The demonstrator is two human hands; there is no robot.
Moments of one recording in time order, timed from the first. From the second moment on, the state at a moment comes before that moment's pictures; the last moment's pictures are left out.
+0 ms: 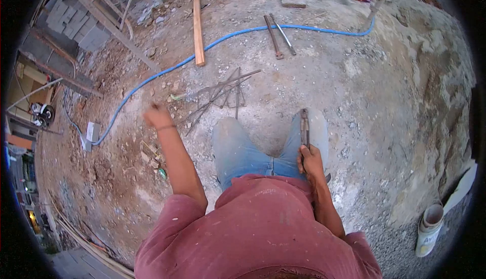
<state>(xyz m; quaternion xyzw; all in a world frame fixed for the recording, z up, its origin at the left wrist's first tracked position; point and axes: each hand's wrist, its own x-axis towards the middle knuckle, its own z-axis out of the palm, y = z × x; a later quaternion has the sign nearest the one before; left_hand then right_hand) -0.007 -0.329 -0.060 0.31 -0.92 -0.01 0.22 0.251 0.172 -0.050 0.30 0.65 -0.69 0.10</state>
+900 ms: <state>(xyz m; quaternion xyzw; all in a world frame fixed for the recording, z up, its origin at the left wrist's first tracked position) 0.114 -0.163 -0.180 -0.08 -0.90 -0.43 0.03 0.255 0.168 -0.044 0.31 0.59 -0.73 0.13</state>
